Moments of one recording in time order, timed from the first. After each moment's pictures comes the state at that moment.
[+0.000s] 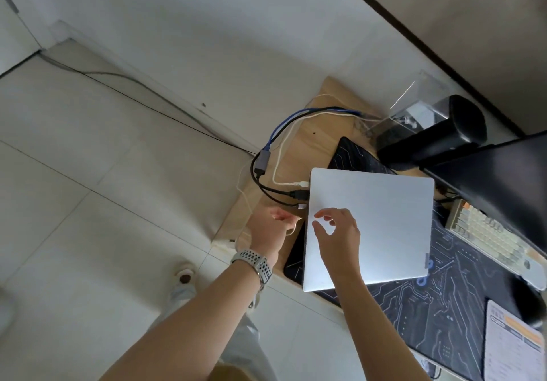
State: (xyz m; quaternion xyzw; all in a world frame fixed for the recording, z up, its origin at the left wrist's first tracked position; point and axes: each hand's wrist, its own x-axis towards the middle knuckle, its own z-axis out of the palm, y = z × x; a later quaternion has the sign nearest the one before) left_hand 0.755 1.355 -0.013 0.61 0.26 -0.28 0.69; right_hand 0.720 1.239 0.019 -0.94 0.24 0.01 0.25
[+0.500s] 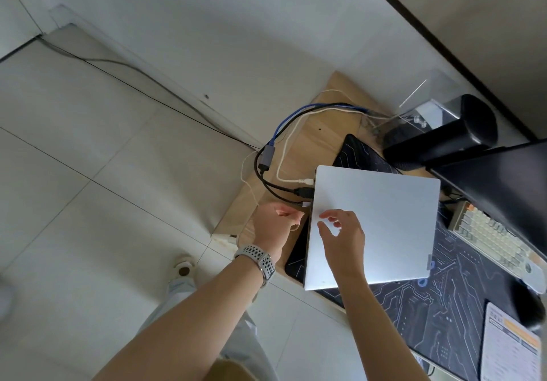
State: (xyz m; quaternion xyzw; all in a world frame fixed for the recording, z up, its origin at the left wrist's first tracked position) left_hand 0.758 1.352 -0.023 0.58 0.26 -0.28 0.72; right_hand 0.716 1.234 0.014 -0.93 0.24 0.02 0.28
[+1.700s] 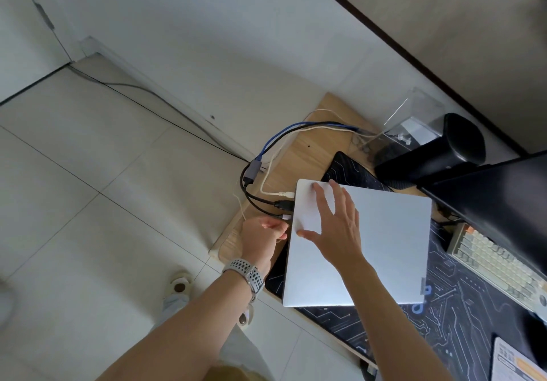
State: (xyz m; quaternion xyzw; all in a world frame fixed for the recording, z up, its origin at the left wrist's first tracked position) left_hand 0.752 1.327 -0.014 0.55 0.32 -0.23 0.73; right_hand 0.760 1.178 0.014 -1.00 -0.01 0.06 -0.01
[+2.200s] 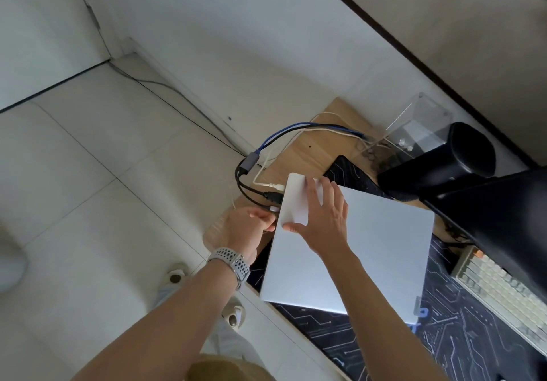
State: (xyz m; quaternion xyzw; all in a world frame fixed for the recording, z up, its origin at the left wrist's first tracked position) left_hand 0.748 1.307 -0.020 0.54 0.38 -0.17 0.73; right_hand 0.771 1.160 0.005 -1.00 -0.06 0.05 0.04
